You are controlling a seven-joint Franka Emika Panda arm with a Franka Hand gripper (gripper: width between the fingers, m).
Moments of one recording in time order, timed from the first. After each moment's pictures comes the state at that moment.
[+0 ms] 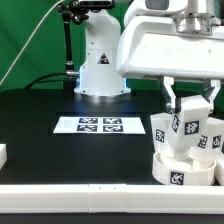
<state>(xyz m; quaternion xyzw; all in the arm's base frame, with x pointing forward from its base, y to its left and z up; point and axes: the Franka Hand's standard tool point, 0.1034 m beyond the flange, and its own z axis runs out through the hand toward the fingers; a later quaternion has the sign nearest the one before) 0.634 0.080 0.121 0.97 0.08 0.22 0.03</state>
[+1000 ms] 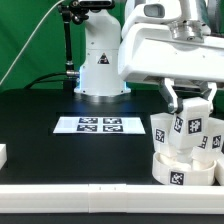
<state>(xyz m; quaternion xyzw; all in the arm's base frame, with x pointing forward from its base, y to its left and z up) 0.624 0.086 0.119 0.94 0.12 0.32 0.03</state>
